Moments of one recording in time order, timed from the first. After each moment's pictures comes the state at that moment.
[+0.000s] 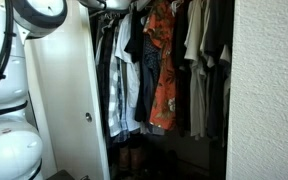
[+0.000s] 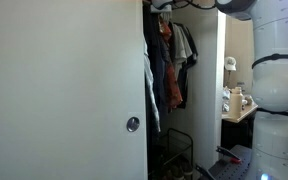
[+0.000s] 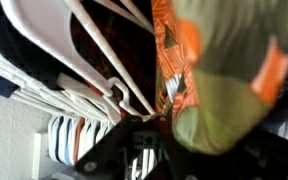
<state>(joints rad) 0.01 0.09 -0.11 -1.16 -0.57 2.40 0.50</state>
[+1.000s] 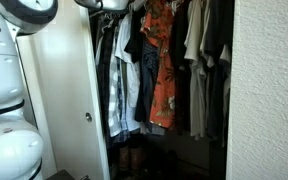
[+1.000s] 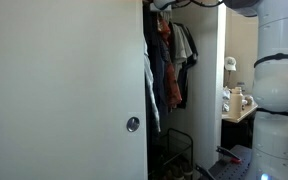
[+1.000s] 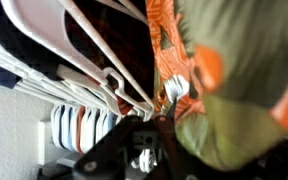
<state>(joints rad) 0.03 0.03 -0.10 -1.26 -0.66 2.47 0.60</state>
